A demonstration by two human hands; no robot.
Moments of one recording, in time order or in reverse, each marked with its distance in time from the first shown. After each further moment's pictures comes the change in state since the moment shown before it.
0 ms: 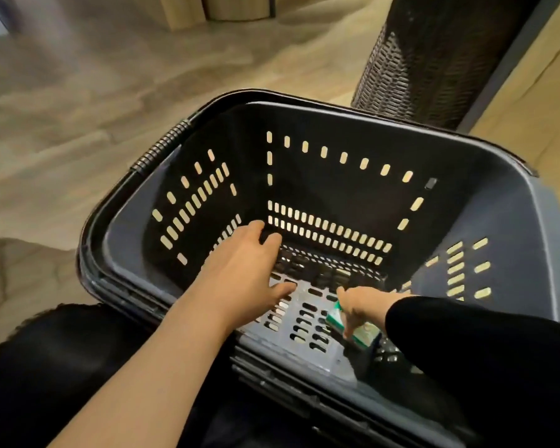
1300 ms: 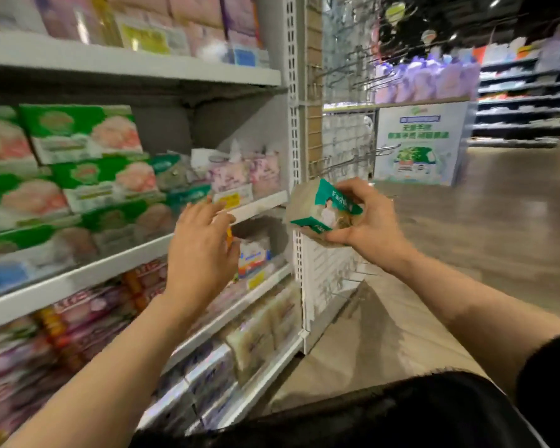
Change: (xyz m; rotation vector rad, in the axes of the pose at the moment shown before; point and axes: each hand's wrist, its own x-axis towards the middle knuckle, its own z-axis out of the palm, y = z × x) left_hand -0.452 -0.200 -0.077 0.539 1.041 -1.163; right_hand -0.355 -0.494 -0.148 0.550 0.528 -1.874
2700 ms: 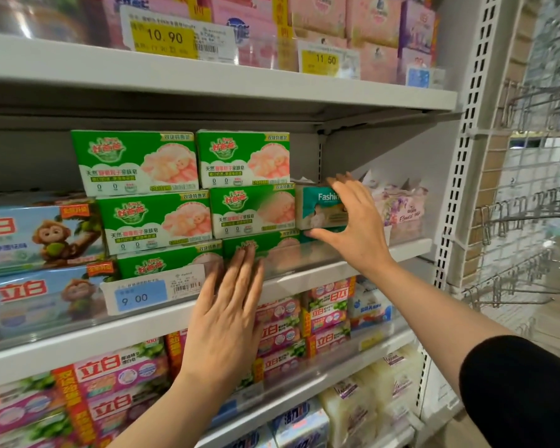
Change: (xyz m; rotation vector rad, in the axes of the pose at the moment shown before) left_hand -0.070 -0.121 -0.005 0.701 -0.187 -0.114; right_hand 0.138 -0.029 0.223 -0.084 -0.024 -0.450
